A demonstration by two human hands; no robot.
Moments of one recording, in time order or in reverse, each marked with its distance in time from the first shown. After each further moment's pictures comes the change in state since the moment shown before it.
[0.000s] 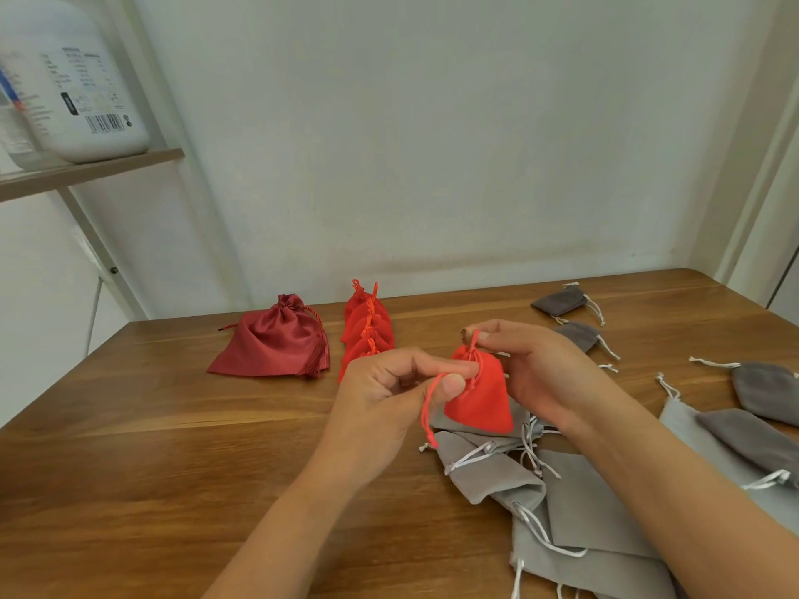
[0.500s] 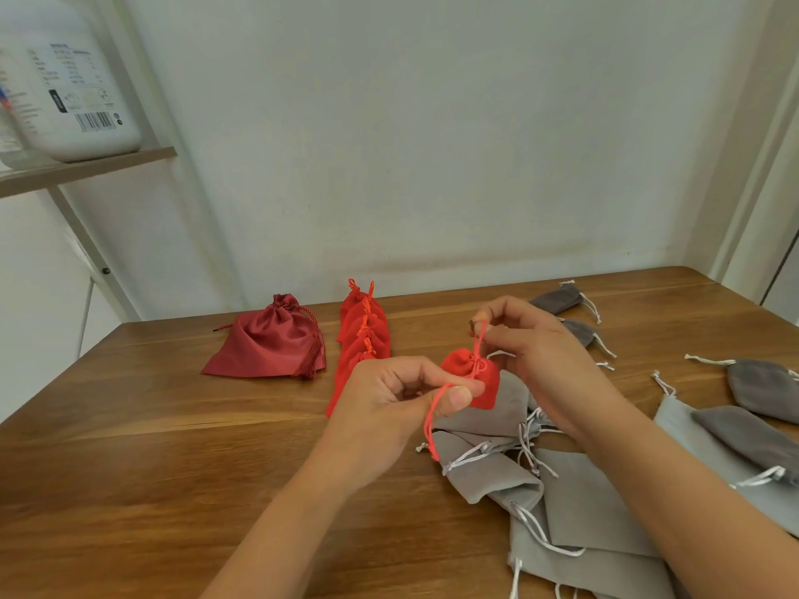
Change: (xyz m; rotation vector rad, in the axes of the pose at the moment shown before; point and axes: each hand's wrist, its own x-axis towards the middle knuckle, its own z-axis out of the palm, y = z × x) left_hand -0.001 0.001 0.000 0.057 -0.076 -0.072; right_hand -0.001 0.000 0.001 -0.304 0.096 -0.272
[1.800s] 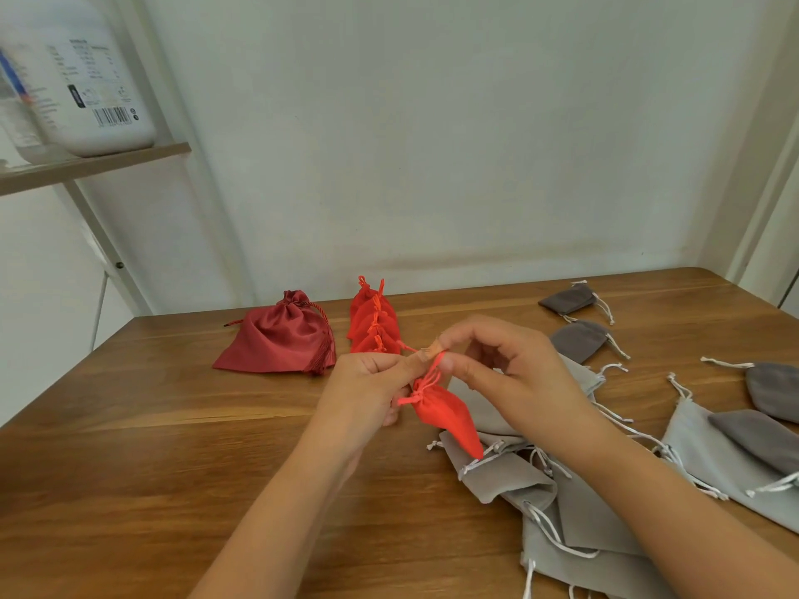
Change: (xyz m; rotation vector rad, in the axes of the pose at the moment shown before) left_hand 0.009 -0.011 -0.022 0.029 0.201 -0.252; right_hand -0.018 0.006 0.019 -0.314 -0.221 -0.431
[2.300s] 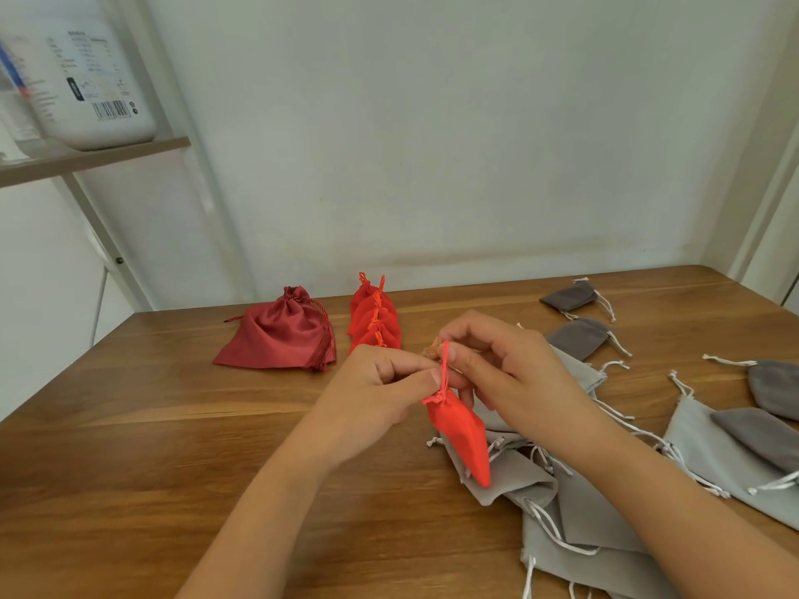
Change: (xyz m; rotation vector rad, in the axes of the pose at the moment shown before) left_hand -0.007 0.009 -0.008 0.217 -0.226 0.183; right_hand 0.000 -0.001 0.000 -0.034 -0.046 0.046
